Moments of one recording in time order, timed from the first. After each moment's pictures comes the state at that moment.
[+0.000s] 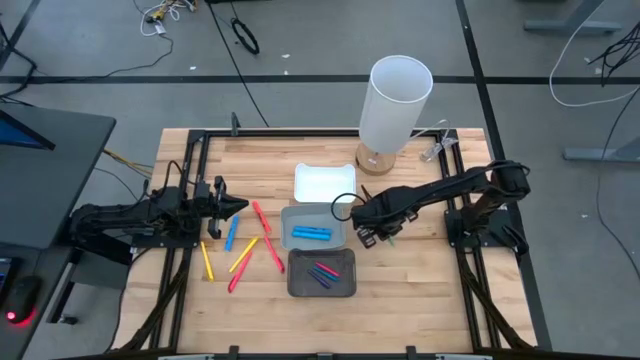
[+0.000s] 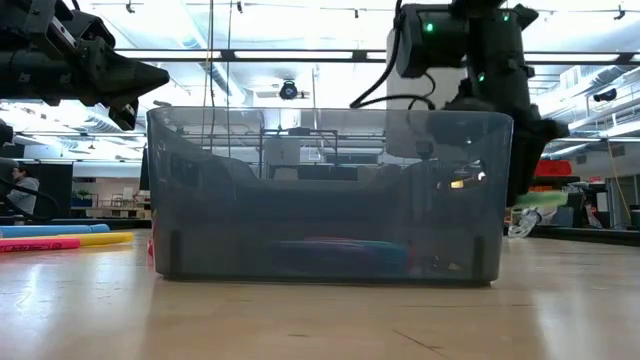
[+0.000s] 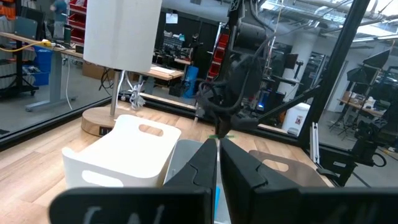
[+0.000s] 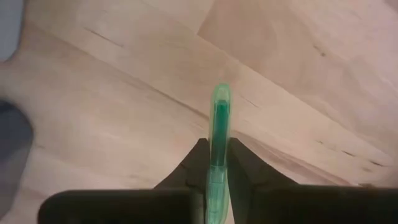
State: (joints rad) left arm 0.04 0.01 0.01 0.10 -0.08 -0.25; right arm 0.08 1.67 1.10 -1.03 -0.04 1.11
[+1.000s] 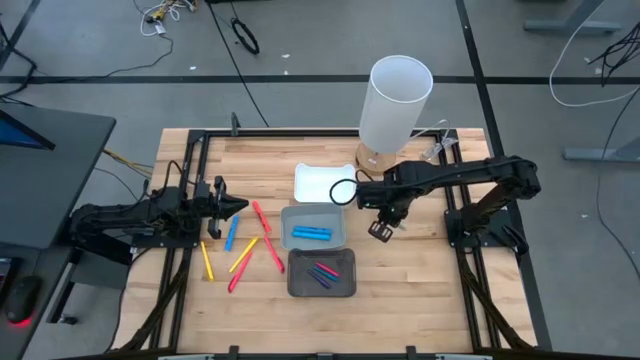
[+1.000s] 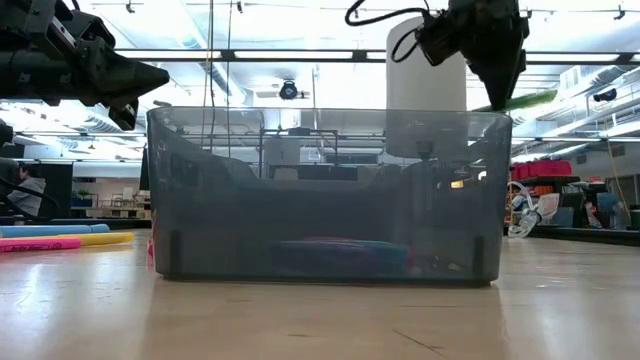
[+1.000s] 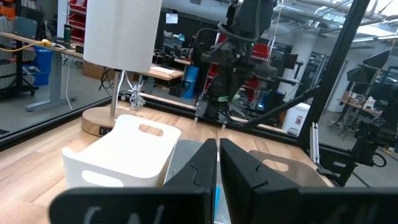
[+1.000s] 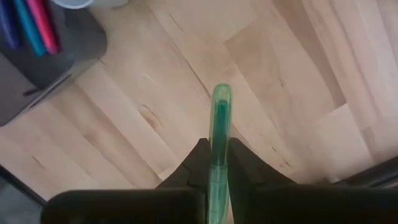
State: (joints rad) left arm 0.04 0.01 0.01 0.10 -0.08 -0.25; right arm 0.04 1.59 1.43 -1.40 -0.07 0.63
